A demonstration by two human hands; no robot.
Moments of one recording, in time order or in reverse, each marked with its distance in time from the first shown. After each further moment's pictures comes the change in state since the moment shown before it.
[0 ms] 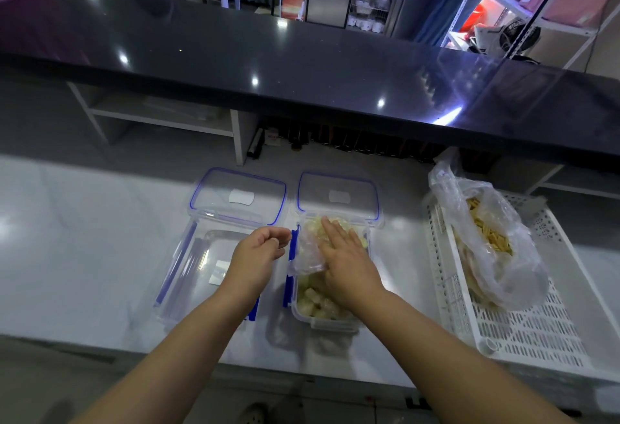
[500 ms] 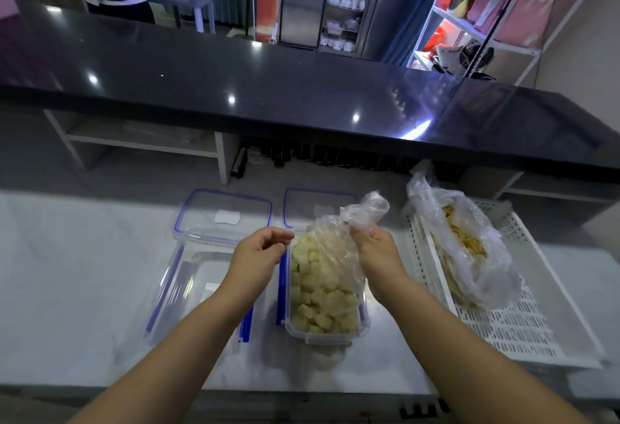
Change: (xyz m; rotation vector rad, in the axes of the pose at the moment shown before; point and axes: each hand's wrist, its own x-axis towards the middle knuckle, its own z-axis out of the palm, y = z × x) left_hand 0.012 0.020 0.002 0.080 -0.117 0.129; right_hand -0.012 0.001 -0.064 1.297 0.361 0.425
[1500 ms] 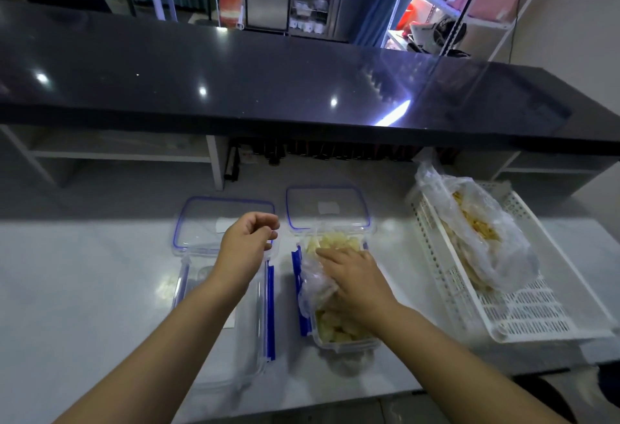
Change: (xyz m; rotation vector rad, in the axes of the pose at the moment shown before) left_hand 0.053 0.001 -0.042 -0.033 0.006 -0.027; right_hand 0.001 0.044 0.039 -1.343 -0.257 -0.405
